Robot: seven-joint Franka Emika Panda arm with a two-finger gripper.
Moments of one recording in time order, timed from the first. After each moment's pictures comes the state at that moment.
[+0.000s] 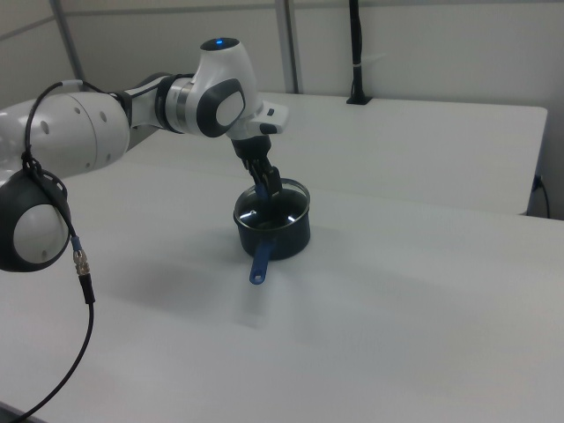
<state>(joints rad) 0.09 0.67 -0.15 -1.16 0.08 2.01 0.48</state>
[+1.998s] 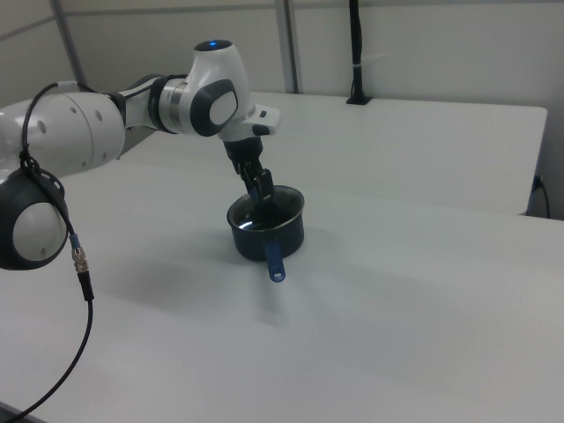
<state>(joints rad) 0.11 0.67 -0.15 -1.15 0.07 1.96 0.47</state>
